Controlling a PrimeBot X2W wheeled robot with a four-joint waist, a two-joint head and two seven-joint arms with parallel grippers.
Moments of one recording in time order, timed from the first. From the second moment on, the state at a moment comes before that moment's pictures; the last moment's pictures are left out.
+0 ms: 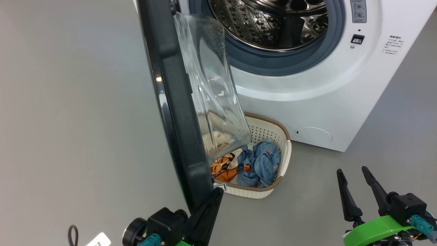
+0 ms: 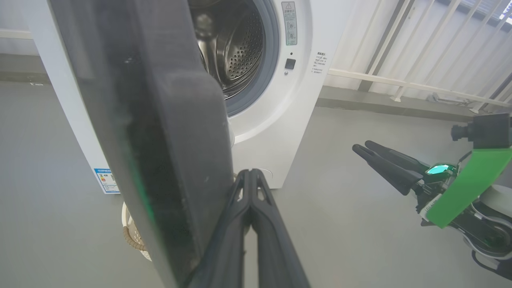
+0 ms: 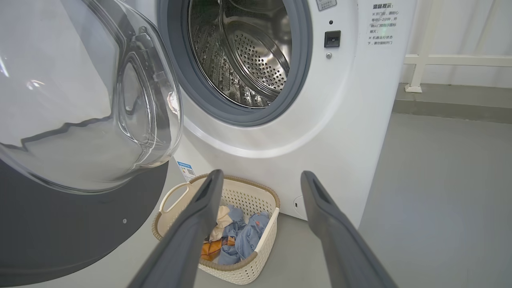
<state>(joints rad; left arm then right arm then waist) -0.14 0.24 -0.73 -0.22 -0.50 0.28 -0.02 -0.05 -0.11 -0.05 0.20 0.19 0.12 -0.25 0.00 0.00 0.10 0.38</state>
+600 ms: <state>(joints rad) -0.12 0.27 -0.69 -0.22 -0.50 0.31 -0.02 -0.05 -0.11 -0.06 0.20 0.19 0.12 -0.25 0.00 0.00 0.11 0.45</state>
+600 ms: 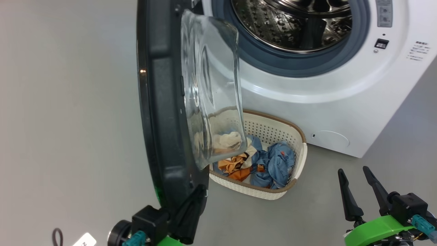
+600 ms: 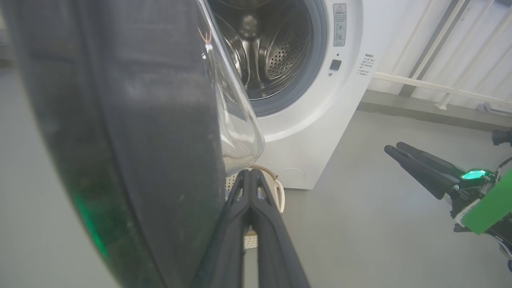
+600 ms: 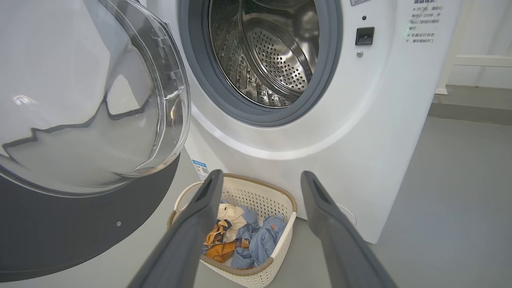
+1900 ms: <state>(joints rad) -0.23 0.32 -0.25 0.17 -0.69 0.34 -0.23 -0.08 -0.21 -0.02 0.09 0.19 0.12 -0.16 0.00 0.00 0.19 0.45</state>
